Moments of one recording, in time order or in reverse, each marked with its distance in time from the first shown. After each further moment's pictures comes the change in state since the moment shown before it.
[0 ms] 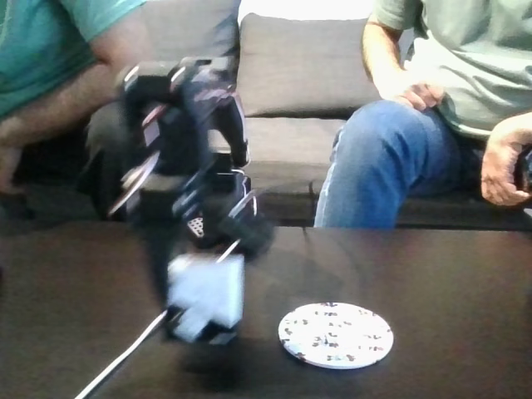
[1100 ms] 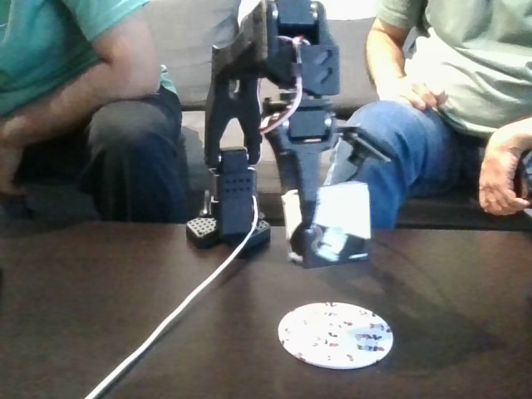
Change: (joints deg) arm -22.6 17.0 10.2 0.5 4.7
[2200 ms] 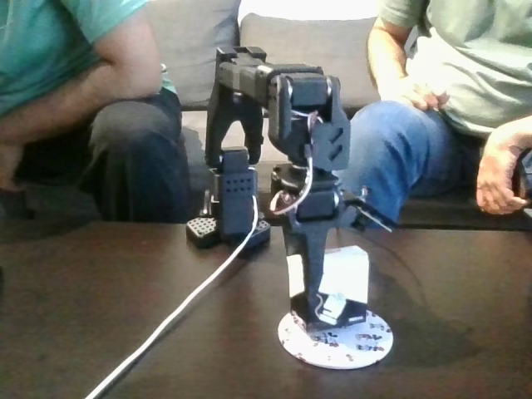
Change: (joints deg) arm -2.0 -7.1 15.3 -15.2 0.2
